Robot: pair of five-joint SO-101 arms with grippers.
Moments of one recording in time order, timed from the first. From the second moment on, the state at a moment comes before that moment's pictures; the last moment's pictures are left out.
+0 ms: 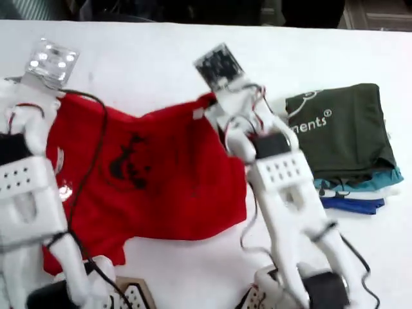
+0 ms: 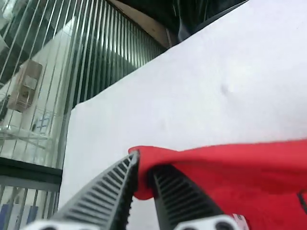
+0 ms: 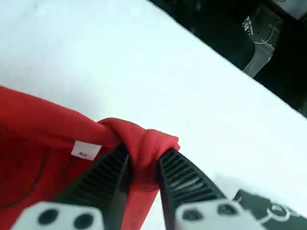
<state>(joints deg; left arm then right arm) -25.9 -25.5 23.2 43.6 -44.3 -18.3 -17.8 23.1 37.0 22.2</state>
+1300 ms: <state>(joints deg) -28.7 1.6 -17.5 102.1 -52.2 -14.9 29.6 -30.4 84.6 26.0</state>
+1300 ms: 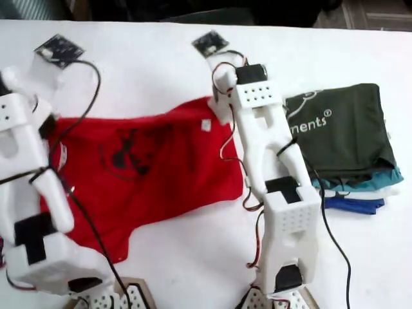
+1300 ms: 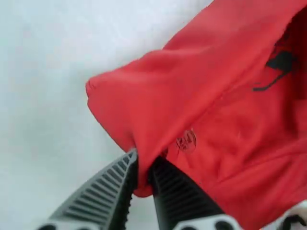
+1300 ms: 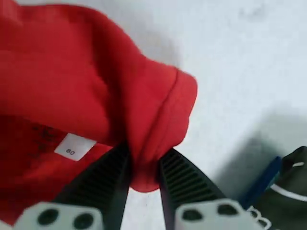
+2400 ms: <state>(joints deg) -45.8 -27.1 43.5 101.8 -77.6 -14.5 18.5 -5.5 98.0 32.6</state>
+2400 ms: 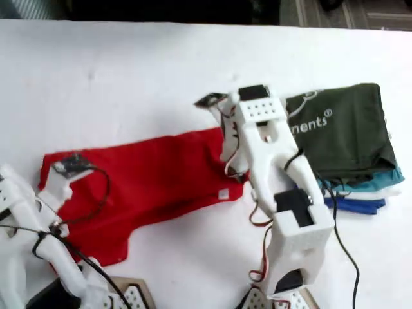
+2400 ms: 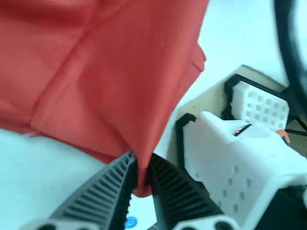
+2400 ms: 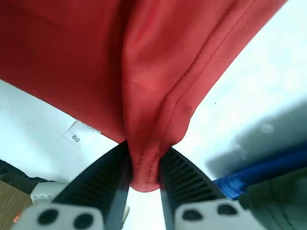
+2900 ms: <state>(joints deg) -46.4 -27.1 44.0 101.0 -77.9 -15.9 18.4 -0.6 97.6 32.6</state>
